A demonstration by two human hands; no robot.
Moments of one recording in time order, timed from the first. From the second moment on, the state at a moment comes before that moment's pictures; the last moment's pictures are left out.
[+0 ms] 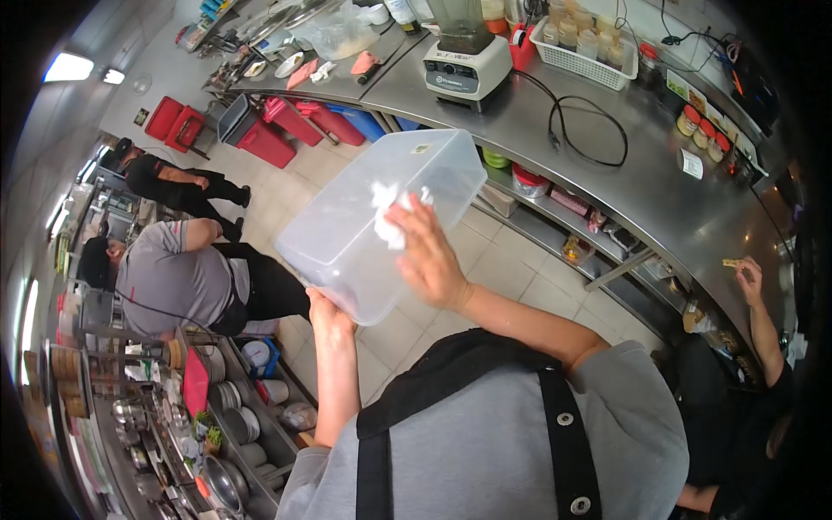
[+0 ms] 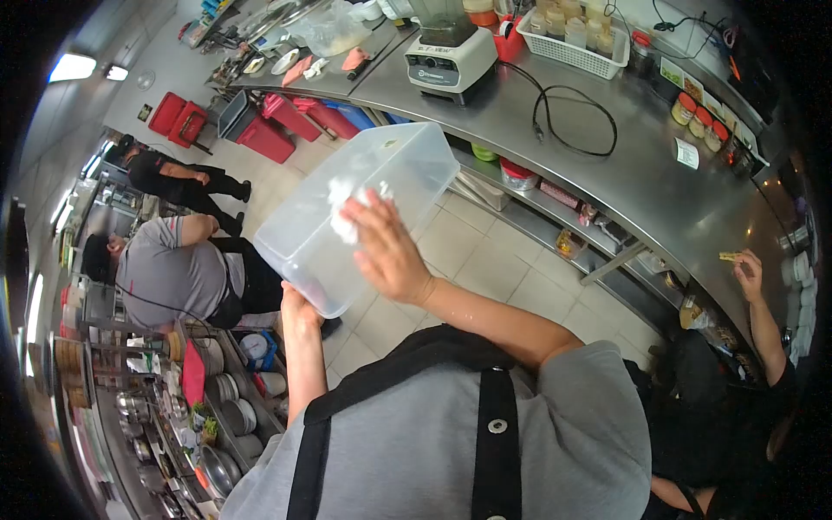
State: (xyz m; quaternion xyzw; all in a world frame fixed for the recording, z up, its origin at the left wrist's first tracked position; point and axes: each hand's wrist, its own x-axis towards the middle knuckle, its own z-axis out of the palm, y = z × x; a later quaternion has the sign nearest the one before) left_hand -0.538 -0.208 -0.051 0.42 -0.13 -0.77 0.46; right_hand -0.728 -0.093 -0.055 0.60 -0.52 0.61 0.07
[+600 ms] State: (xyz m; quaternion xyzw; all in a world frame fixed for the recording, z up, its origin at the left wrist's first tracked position) left_hand -0.519 -0.188 -0.054 0.42 -0.20 -0.71 0.53; right_hand -0.734 -0.098 -0.001 0.68 -0.44 0.58 0.08
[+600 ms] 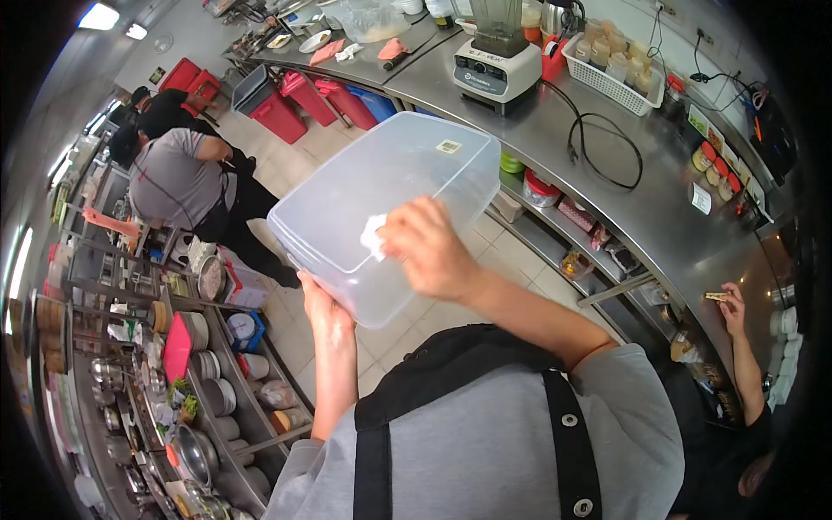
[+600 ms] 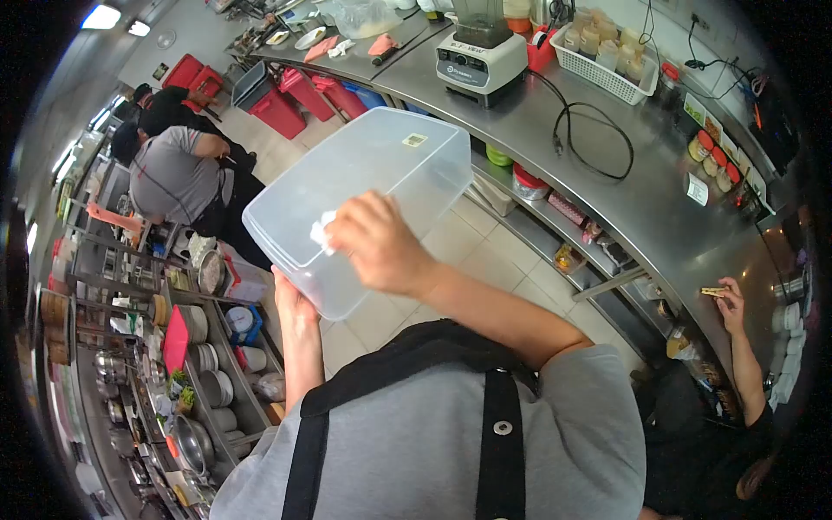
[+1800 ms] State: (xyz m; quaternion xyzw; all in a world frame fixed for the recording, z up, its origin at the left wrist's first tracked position) left_hand -0.527 -0.184 -0.023 0.46 -0.19 -0.65 0.58; right_hand -0.719 -0.111 0.010 0.70 -0.42 0.58 0.04
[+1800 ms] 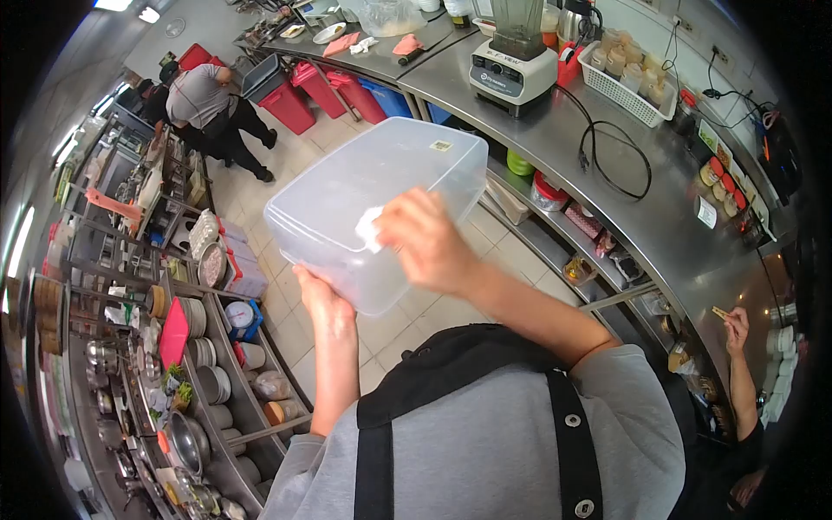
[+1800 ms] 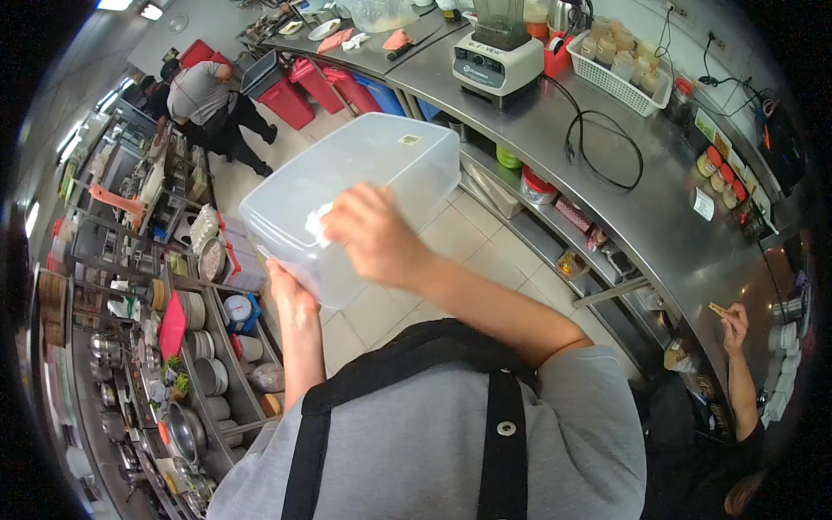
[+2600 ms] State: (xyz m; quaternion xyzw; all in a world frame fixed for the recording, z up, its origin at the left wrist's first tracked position) left_hand -0.498 -0.184 -0.012 0.49 -0.21 -0.59 0.61; right_hand -0.747 -0.121 0.031 0.74 -0.40 0.50 -0.21
